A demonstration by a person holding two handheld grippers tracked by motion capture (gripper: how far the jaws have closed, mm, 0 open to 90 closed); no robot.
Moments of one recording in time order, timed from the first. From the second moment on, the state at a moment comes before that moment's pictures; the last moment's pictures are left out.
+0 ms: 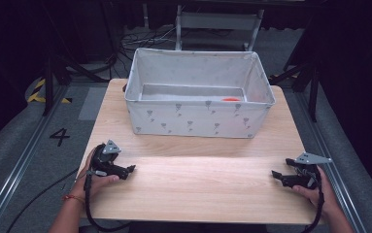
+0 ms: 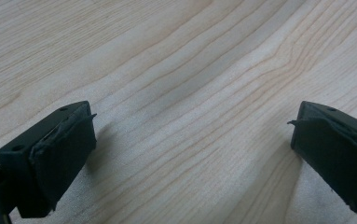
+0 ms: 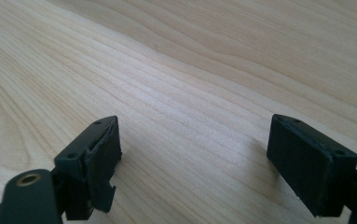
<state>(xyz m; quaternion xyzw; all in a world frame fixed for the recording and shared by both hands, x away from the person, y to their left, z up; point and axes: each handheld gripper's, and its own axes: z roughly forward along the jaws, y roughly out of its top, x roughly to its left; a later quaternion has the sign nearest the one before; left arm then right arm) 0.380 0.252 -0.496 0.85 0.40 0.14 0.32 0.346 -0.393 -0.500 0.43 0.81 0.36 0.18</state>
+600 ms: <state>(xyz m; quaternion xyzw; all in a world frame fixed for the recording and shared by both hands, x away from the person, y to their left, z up) 0.379 0.252 -0.497 0.85 0.40 0.13 0.32 0.345 -0.393 -0.500 0.46 0.80 0.35 0.19</state>
